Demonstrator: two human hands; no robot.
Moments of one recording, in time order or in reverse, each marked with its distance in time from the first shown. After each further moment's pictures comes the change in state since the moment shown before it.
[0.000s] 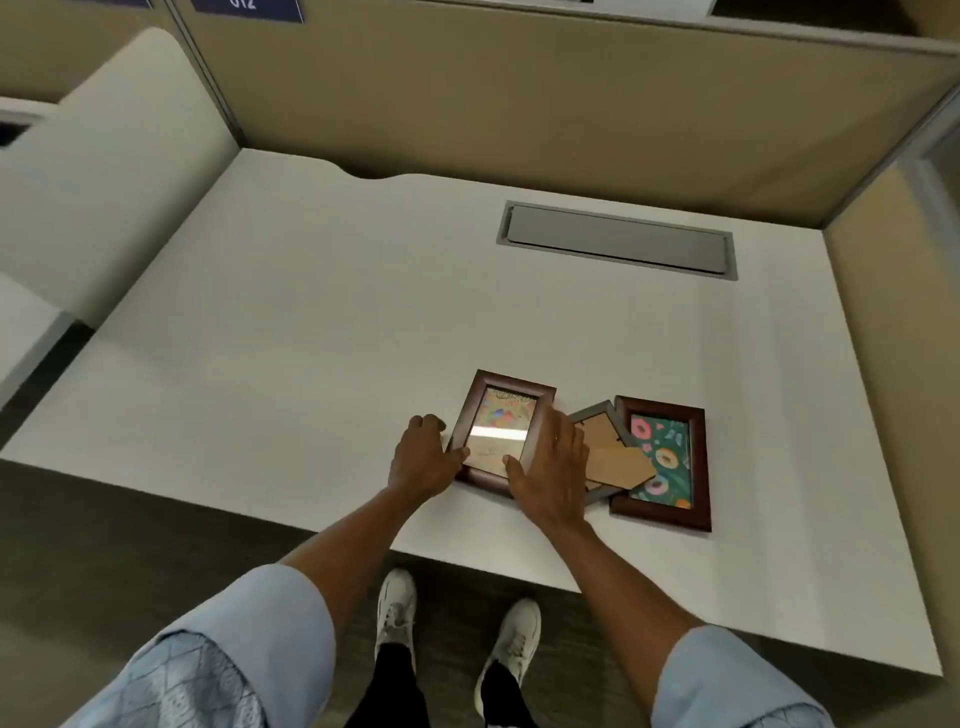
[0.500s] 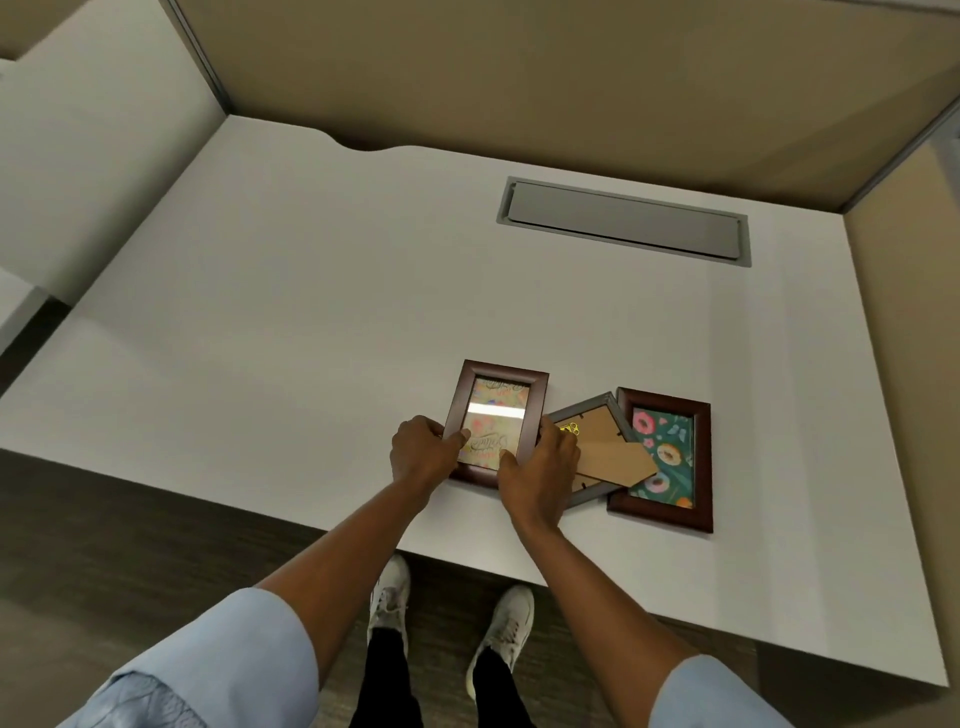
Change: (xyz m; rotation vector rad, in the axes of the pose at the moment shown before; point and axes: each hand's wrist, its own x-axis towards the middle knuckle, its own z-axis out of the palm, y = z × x) left_hand 0.002 0.012 0.020 -0.287 0.130 -0.274; right_hand -0.003 -0.010 0.024 0.209 0.070 0.322
